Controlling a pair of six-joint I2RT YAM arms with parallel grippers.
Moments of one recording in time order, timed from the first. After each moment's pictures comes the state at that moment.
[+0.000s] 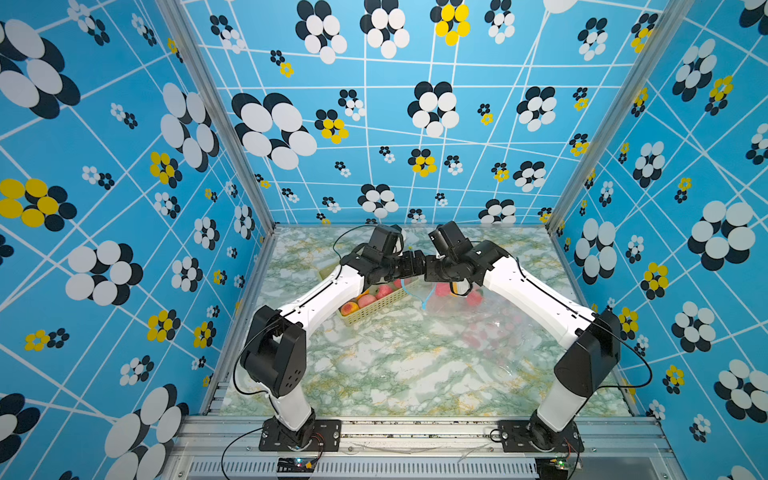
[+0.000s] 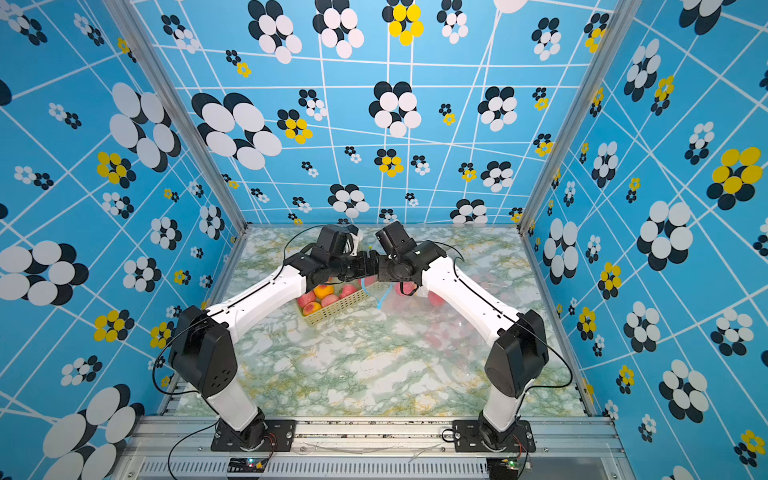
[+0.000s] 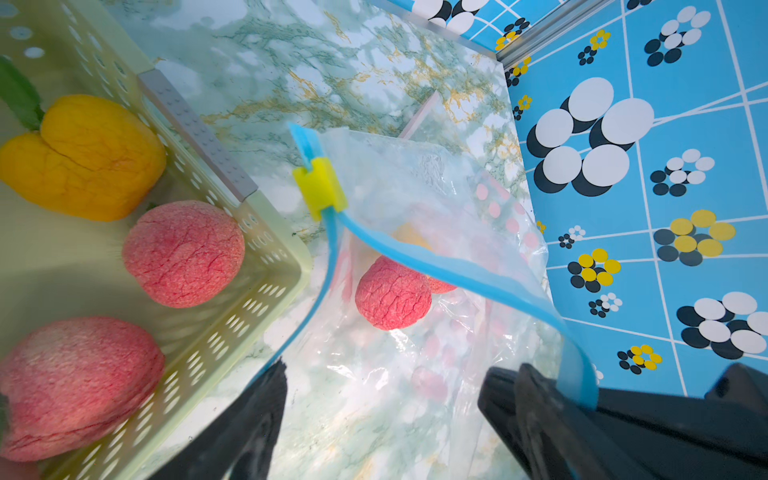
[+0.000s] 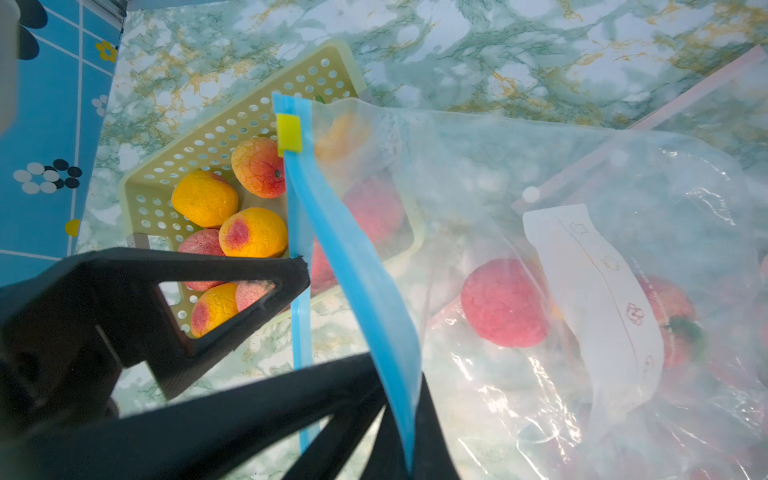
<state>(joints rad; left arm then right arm) -0.55 1.72 1.42 -0.37 0.32 -0.66 0.67 1.74 1.68 -0.87 0.14 0.54</state>
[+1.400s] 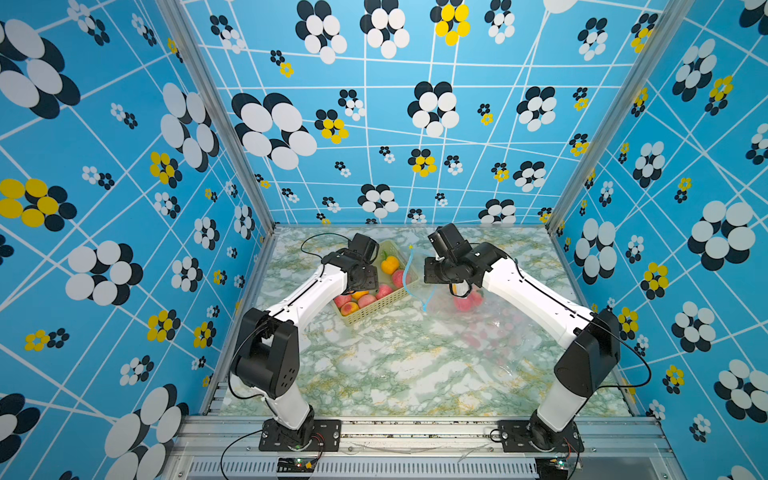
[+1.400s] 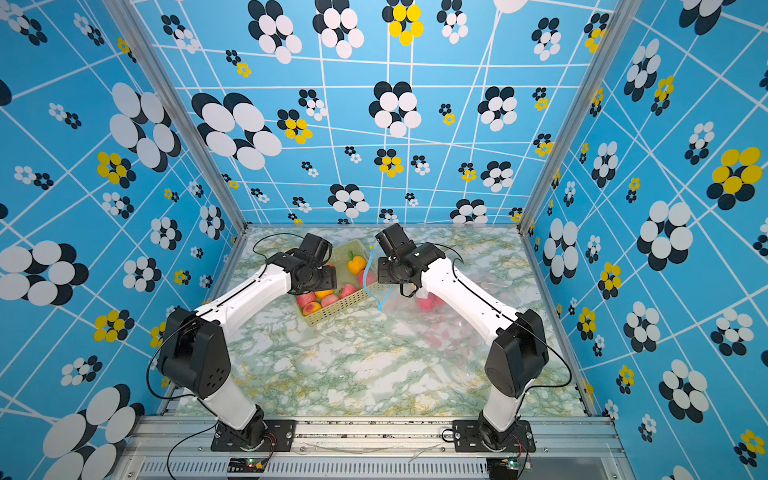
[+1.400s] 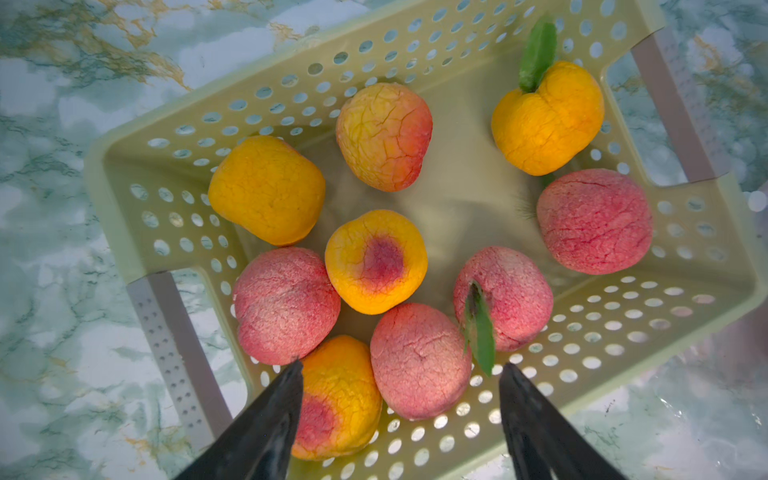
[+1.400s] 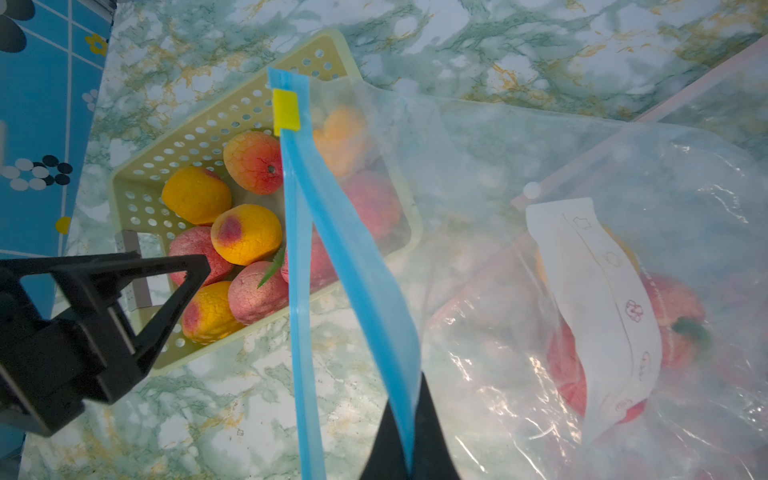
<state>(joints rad) -0.40 1.71 1.36 -0.75 -0.17 -0.47 0.67 1.74 1.65 -0.85 0.14 0.54</state>
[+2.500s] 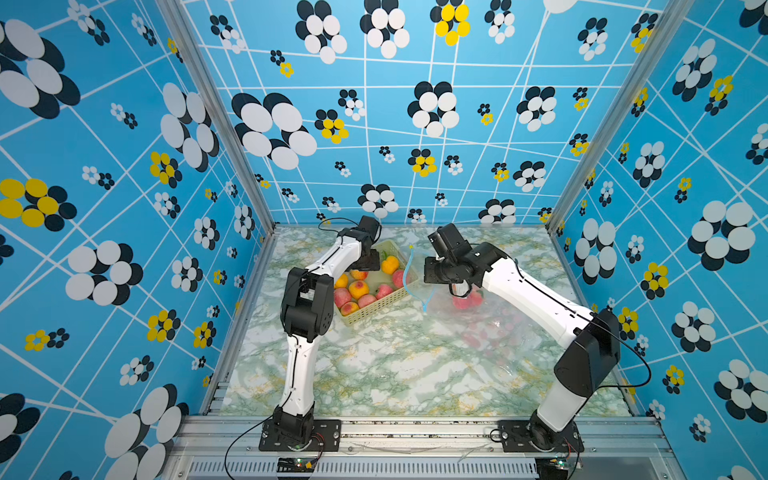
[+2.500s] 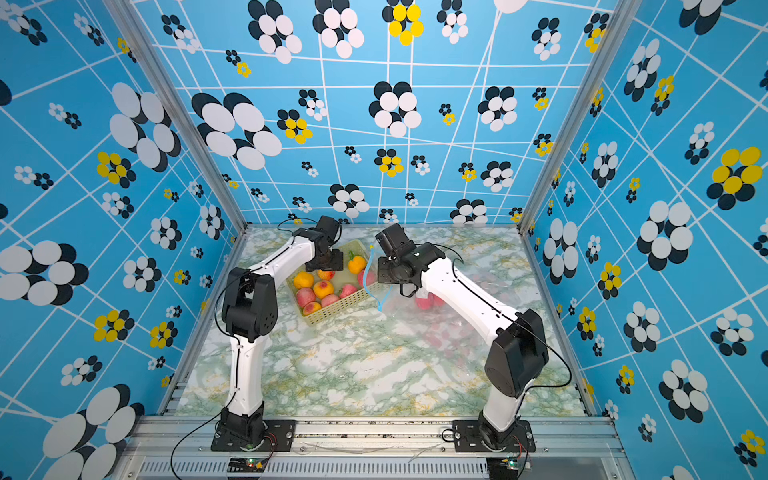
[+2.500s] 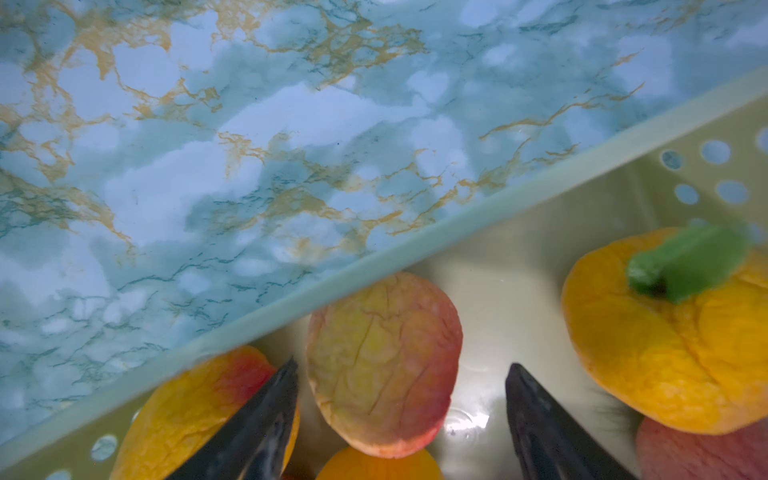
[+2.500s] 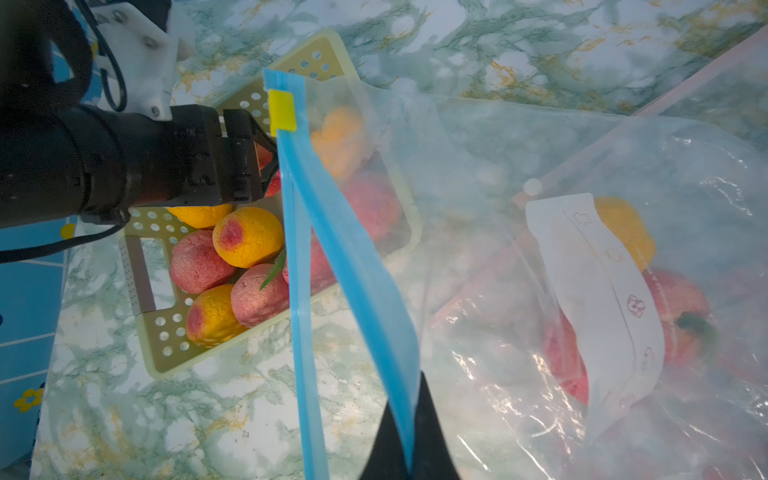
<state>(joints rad) -0.31 2.23 1.88 -0.86 -0.18 -0.35 0.67 1.74 1.65 -0.86 0.14 0.56</state>
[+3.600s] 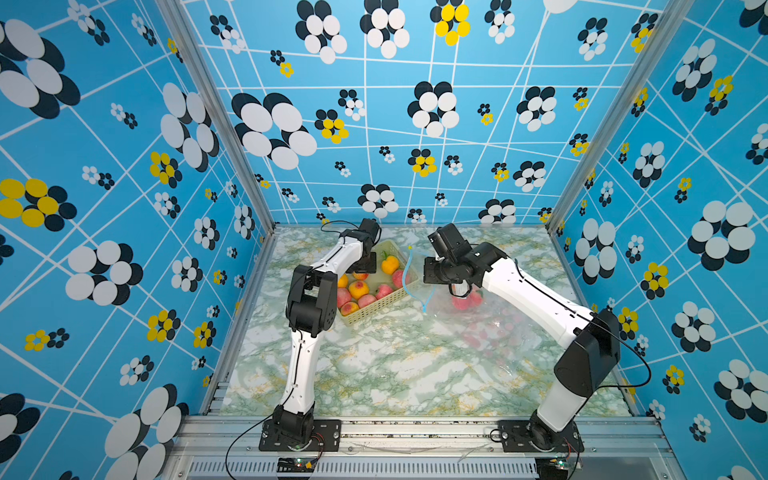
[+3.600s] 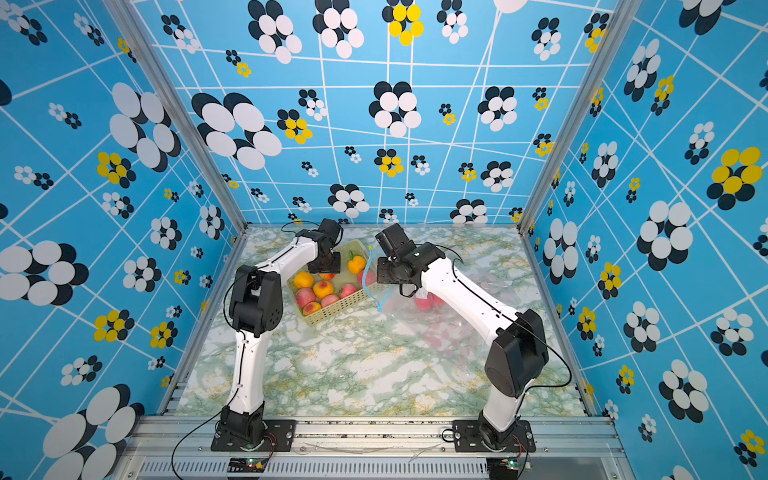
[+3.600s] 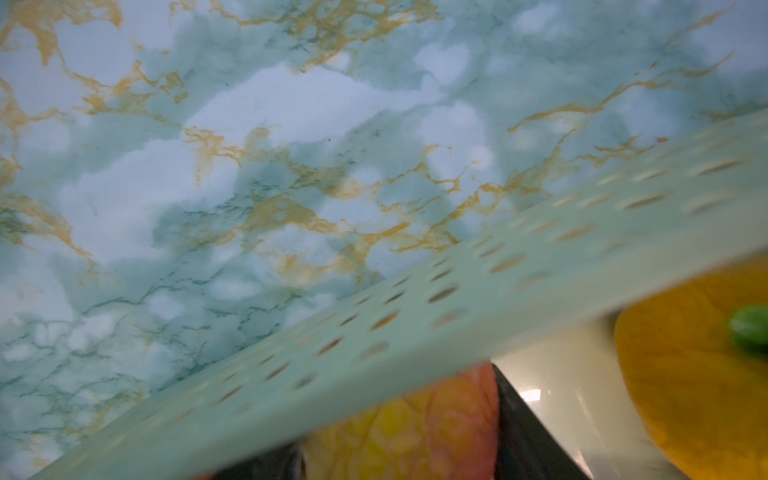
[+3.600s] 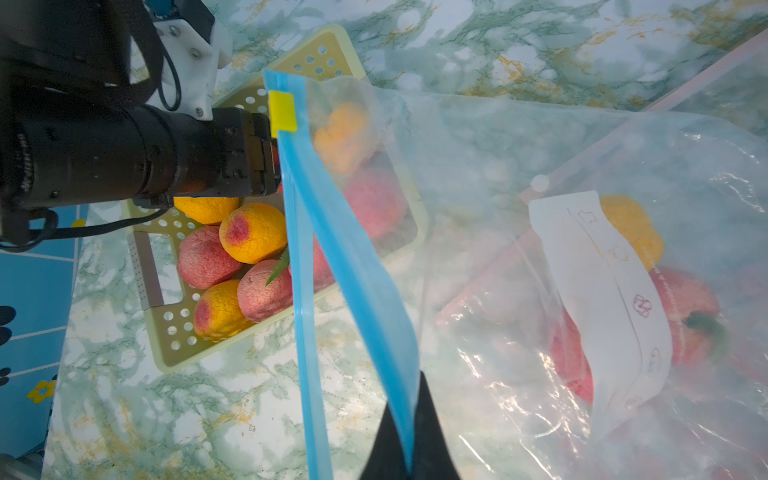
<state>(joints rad) -0.30 2.30 1.93 -0.87 -0.18 -0.34 0.67 1.74 1.65 -0.85 0.12 0.57</state>
